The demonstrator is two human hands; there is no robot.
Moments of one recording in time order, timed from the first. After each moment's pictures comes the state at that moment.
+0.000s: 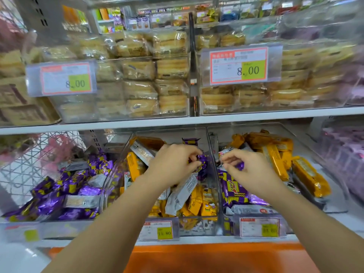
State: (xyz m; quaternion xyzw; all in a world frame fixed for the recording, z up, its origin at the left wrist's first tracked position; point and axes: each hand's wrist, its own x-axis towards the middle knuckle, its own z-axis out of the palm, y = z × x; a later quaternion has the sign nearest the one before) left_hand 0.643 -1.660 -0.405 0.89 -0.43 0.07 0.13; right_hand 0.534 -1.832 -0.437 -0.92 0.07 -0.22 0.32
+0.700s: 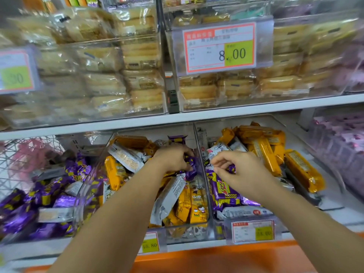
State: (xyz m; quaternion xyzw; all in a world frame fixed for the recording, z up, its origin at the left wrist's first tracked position) left_hand 0.714 -1.722 -0.449 0.91 -0.39 -0.11 0.05; right_hand 0.535 -1.842 -0.445 -0.93 0.06 -0.19 0.31
